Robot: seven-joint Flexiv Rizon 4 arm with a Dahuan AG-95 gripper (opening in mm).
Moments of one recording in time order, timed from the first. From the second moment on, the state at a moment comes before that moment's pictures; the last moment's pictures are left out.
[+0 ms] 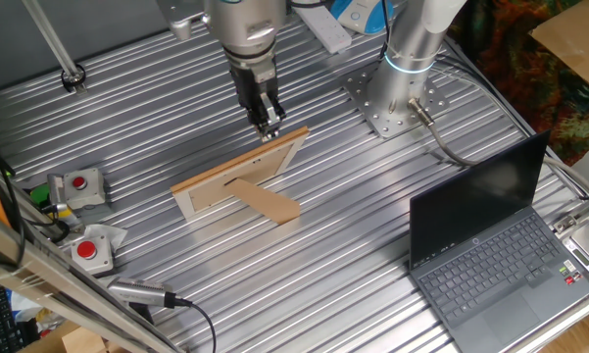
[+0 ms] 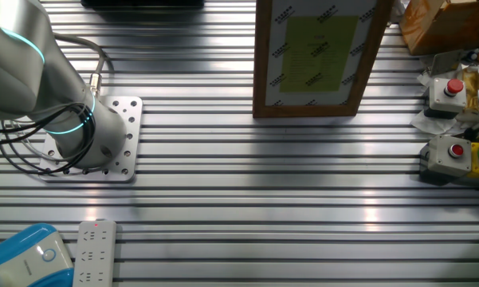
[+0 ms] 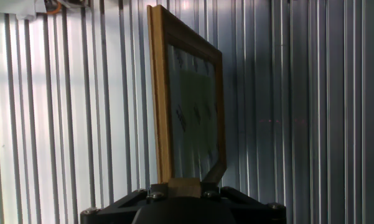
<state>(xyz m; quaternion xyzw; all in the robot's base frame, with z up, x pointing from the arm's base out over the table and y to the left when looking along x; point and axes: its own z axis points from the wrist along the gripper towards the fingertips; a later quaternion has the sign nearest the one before) 0.468 0.170 0.364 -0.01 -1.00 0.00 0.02</state>
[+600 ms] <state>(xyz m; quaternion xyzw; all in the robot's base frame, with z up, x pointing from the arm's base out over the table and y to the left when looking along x) 0.464 0.213 0.373 -0.04 -1.00 0.01 0.03</state>
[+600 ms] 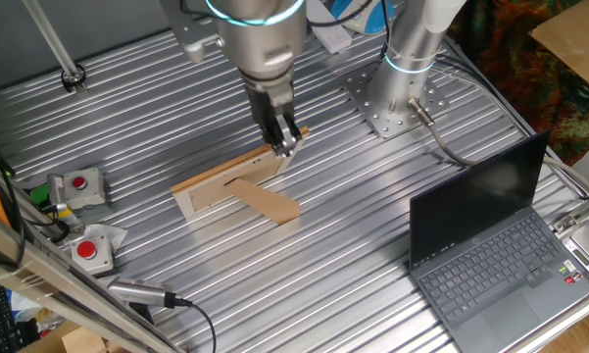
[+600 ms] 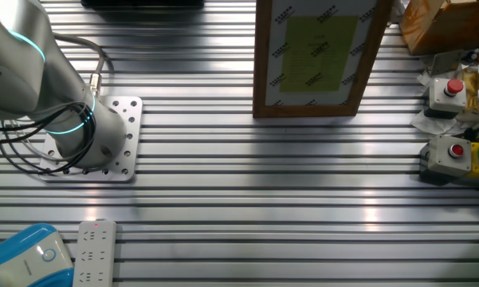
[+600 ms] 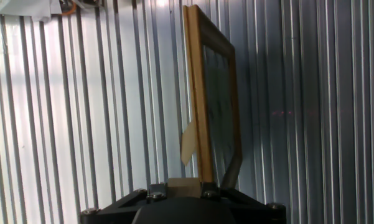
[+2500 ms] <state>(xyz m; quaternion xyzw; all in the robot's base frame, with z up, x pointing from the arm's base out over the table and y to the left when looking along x) 0.445 0.274 0.288 -0.06 -1.00 0.05 -0.01</state>
